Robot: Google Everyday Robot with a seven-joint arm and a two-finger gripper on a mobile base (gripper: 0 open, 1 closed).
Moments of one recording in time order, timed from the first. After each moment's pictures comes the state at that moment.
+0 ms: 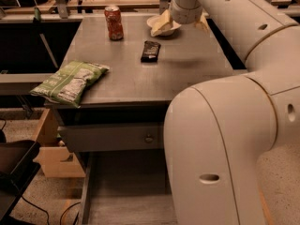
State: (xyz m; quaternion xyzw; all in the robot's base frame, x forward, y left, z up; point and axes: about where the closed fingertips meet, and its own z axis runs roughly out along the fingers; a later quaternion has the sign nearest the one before) arm 0.790 -0.116 0.909 -0.02 0.97 0.01 0.24
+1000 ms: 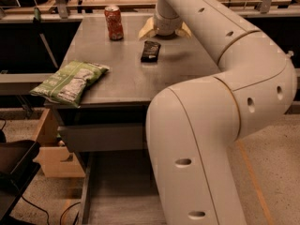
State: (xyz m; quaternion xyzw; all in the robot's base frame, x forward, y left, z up) arm 0.825 -0.072 0.871 -0.01 0.97 0.02 0.24
